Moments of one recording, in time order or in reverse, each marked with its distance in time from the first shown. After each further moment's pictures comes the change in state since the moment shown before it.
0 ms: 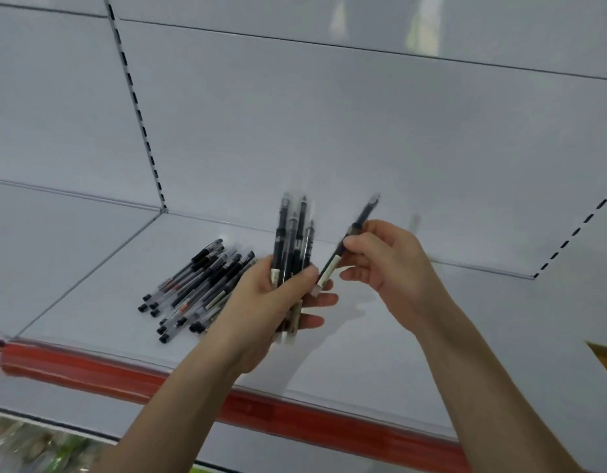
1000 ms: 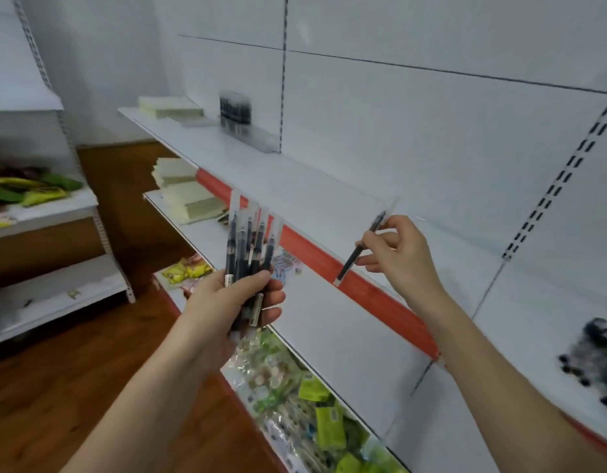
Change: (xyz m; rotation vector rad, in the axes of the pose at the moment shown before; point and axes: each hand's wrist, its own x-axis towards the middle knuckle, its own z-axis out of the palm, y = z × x) left_hand -0.257 0.067 -0.405 -0.243 0.782 0.137; right_hand 0.017 0.040 0.472 -0.264 -0.355 -0.153
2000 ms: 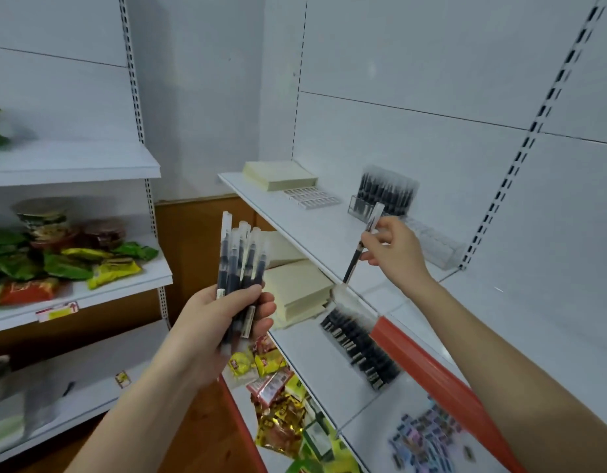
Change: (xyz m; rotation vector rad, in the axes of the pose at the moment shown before) left_hand 0.367 0.224 -0.339 -0.105 0.148 0.034; right_hand 0.395 -0.073 0.447 -0.129 -0.123 -0.169
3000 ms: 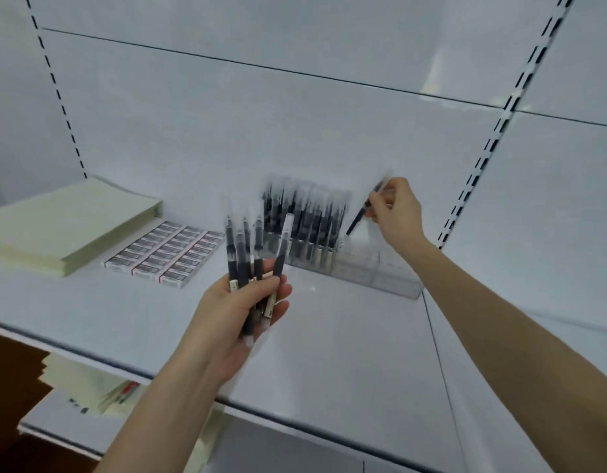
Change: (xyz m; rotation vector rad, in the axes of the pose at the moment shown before) left_hand 0.357 0.021 0.096 0.024 -0.545 -0.309; right_hand 0.235 0.108 -0.046 -0.292 0.718 0.228
